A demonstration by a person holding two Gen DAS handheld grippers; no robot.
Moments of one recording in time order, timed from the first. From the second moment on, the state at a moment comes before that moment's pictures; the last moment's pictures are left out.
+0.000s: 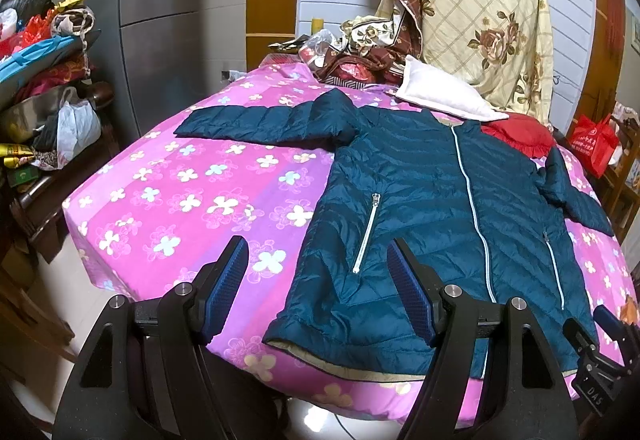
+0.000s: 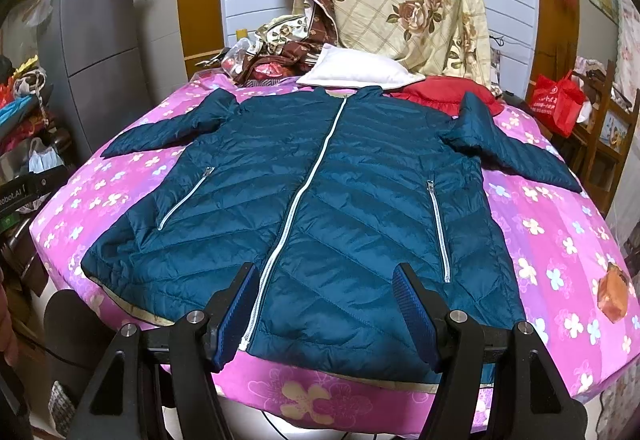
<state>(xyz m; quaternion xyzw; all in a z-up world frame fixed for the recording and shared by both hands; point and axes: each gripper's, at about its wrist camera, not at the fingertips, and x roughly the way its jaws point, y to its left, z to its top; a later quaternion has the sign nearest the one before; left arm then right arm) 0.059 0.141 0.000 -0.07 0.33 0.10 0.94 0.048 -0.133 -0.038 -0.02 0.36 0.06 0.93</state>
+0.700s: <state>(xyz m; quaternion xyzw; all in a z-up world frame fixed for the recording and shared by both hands) 0.033 0.187 0.027 -0.10 0.32 0.18 0.93 0.093 -0.101 -0.025 0.01 0.32 0.10 0.94</state>
